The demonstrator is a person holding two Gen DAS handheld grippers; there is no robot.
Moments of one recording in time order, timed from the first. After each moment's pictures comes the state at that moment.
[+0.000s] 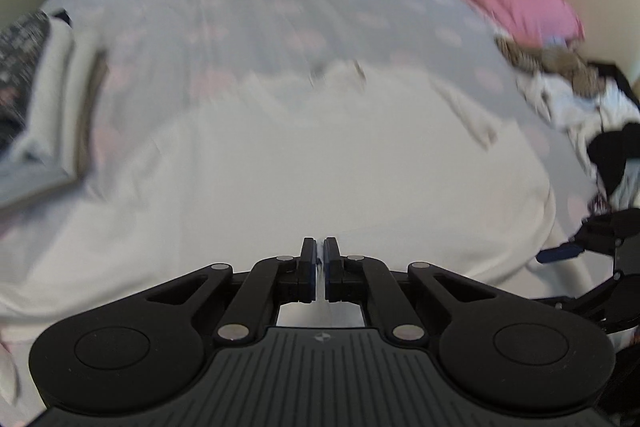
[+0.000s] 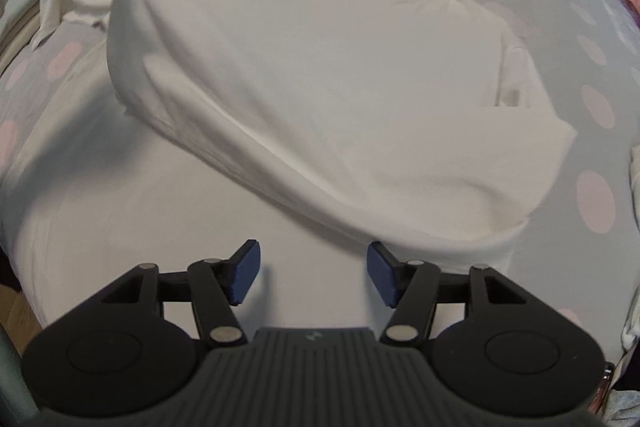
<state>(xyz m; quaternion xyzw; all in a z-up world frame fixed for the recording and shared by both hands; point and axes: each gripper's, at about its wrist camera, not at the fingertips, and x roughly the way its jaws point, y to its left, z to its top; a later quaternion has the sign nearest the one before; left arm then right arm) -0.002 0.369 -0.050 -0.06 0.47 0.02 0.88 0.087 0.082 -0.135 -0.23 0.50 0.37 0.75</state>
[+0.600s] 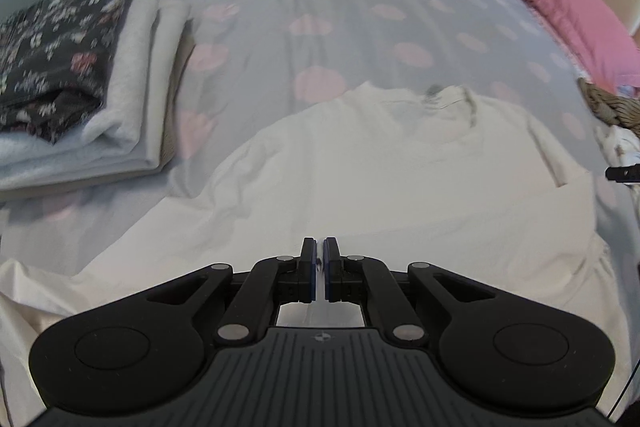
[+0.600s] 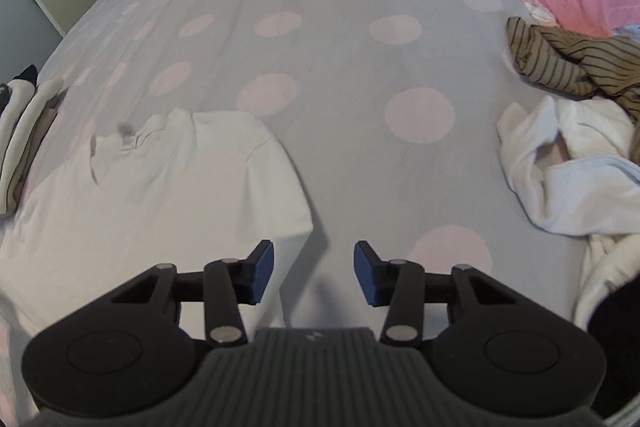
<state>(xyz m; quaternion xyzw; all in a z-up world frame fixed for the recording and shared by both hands) 0.021 0.452 -0.077 -0.10 0.50 0.11 0.85 0.281 0.011 -0.120 0.01 0.51 0.19 0.84</state>
